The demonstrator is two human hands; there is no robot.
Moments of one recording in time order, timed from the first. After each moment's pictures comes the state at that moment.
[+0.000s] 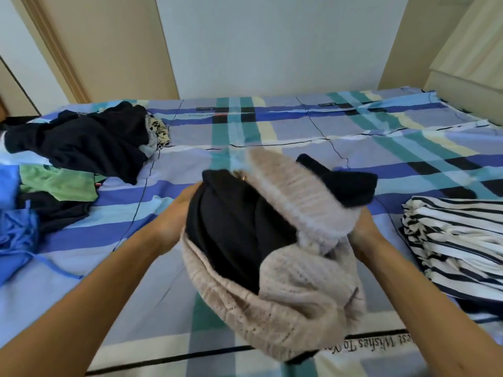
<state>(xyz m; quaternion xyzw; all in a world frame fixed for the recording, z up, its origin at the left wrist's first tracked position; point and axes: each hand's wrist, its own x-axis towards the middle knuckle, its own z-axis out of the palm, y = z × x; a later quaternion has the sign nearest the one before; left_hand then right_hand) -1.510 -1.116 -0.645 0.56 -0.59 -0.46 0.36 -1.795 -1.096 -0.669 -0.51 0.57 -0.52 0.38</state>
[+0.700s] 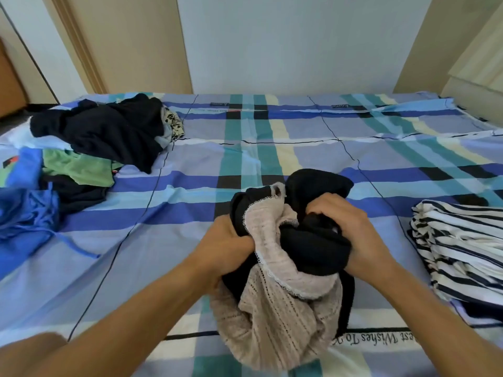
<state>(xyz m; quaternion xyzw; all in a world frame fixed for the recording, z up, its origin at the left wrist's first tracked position) -1.553 -1.051 -0.659 0.58 -0.55 -0.49 0.34 -1.788 -1.070 -0.672 -0.83 0.38 -0.39 0.12</state>
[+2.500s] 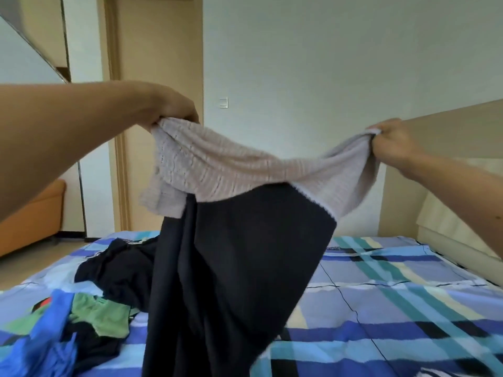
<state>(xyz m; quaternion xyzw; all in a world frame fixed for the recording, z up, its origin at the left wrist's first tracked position) -1.449 -1.115 -0.192 0.72 -0.59 -0.11 0.35 -1.839 -1.186 -0.255 -0.65 0.52 -0.56 -0.02</state>
